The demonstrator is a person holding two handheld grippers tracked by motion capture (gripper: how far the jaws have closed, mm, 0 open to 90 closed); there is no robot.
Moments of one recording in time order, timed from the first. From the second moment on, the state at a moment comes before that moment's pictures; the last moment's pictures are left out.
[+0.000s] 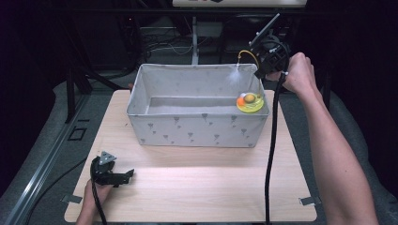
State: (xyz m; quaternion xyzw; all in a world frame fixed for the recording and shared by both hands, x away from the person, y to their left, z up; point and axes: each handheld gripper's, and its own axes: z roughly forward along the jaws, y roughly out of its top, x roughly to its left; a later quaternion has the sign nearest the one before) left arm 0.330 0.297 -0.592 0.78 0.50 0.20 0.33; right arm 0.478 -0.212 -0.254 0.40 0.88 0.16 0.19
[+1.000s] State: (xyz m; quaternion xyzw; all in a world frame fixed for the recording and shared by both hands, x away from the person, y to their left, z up) left arm 0.330 0.297 -0.592 0.78 0.50 0.20 0.33; right arm 0.487 -0.217 -0.328 0.42 0.89 0.13 0.14
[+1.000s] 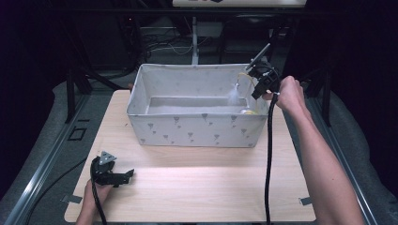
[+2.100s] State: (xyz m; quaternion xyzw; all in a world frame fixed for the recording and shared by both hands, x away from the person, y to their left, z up) left arm 0.330 0.297 -0.592 0.78 0.50 0.20 0.32; right arm 0.488 -0.230 -0.374 0.47 0.87 0.10 0.10
